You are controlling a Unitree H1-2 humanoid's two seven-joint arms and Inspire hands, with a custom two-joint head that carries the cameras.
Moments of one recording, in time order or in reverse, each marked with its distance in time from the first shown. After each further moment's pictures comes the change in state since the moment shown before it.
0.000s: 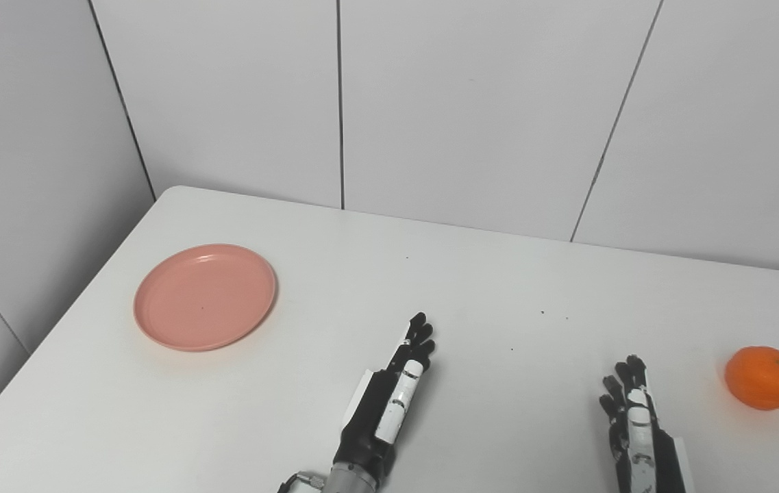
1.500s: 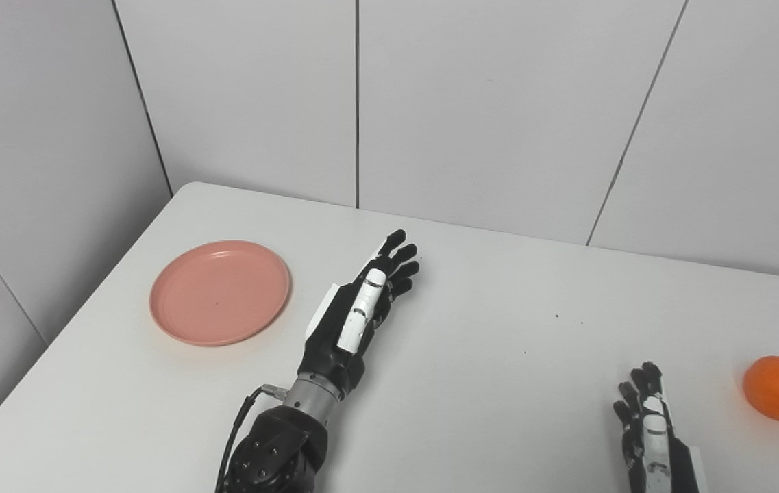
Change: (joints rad) left arm -0.195 0.098 0.200 -0.212 -0.133 0.210 -0.031; right arm -0.001 -0.001 -0.004 0.004 0.017 -0.004 0.017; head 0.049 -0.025
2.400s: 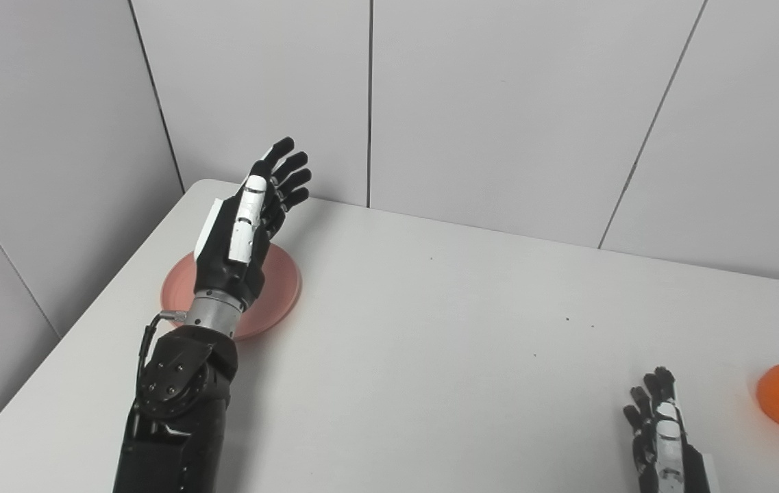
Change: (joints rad) left arm -0.142 0.191 0.255 -0.017 -0.115 0.041 0.044; right arm -0.001 -0.008 -0.002 0.004 0.012 -0.004 0.001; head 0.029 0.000
